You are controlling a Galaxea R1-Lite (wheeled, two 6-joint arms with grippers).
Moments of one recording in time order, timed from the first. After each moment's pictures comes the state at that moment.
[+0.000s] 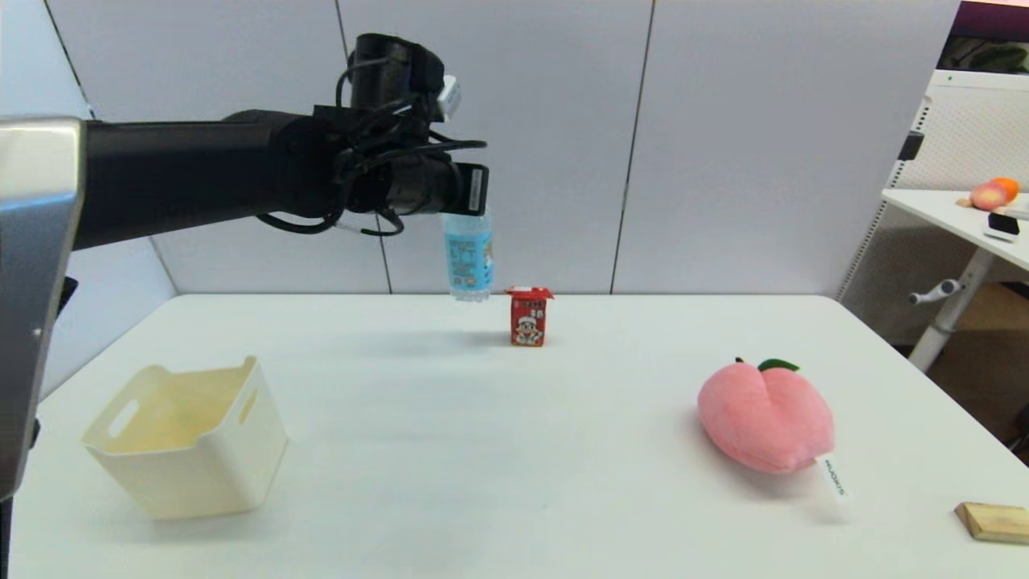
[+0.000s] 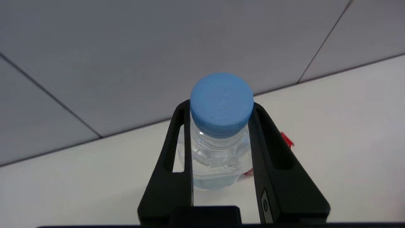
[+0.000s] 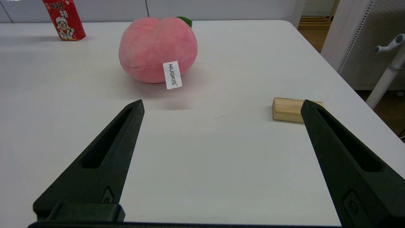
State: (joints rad) left arm -0.53 2.09 -1.97 0.21 0.19 -0.04; right arm 0.00 0.00 0.00 0.00 -0.01 0.00
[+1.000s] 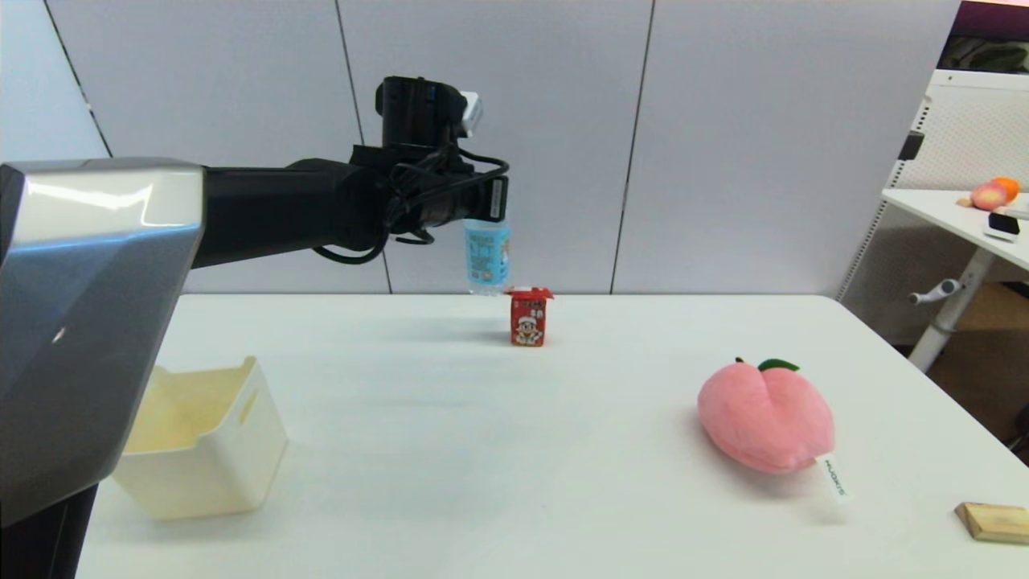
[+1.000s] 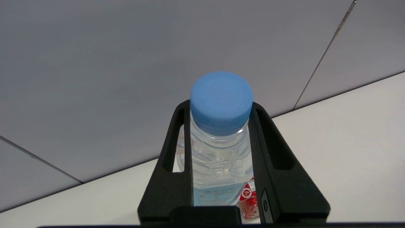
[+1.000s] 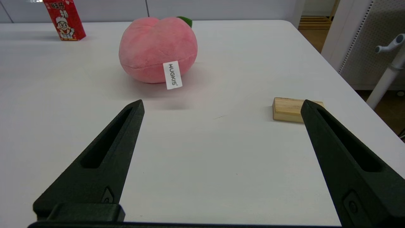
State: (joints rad) left arm -0.53 2.20 -1.97 -0.01 0.14 0.01; right arm 0.00 0.00 0.00 0.00 -0.01 0.00
